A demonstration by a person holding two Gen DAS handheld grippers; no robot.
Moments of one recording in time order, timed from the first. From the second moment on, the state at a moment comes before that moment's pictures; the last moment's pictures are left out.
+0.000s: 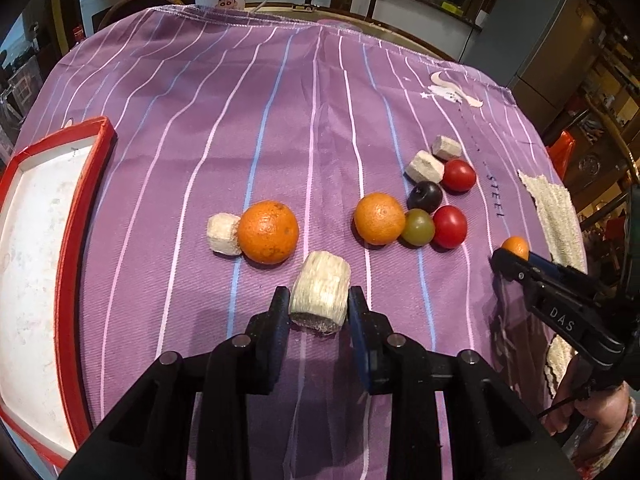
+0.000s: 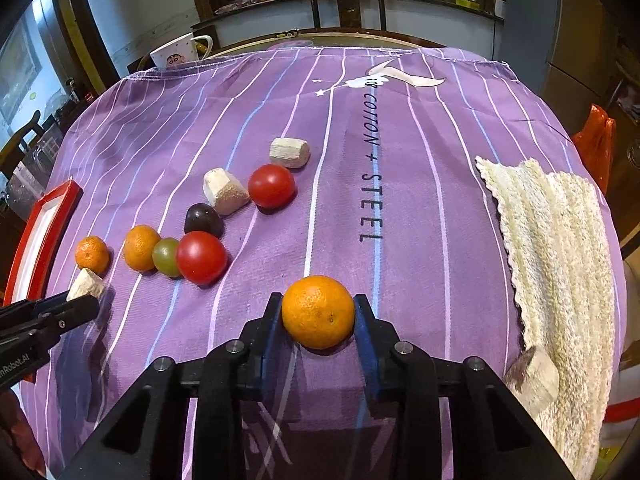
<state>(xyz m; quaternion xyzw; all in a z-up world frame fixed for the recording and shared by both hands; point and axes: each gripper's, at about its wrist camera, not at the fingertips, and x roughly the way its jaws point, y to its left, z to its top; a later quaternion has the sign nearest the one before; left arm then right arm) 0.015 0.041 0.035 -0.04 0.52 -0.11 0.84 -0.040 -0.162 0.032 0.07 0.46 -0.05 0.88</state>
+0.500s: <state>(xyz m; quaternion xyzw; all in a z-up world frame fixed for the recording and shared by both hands) 0.015 0.190 0.076 -0.09 0.48 -0.02 0.87 -0.022 -0.061 0.082 0.08 0.43 0.04 0.90</state>
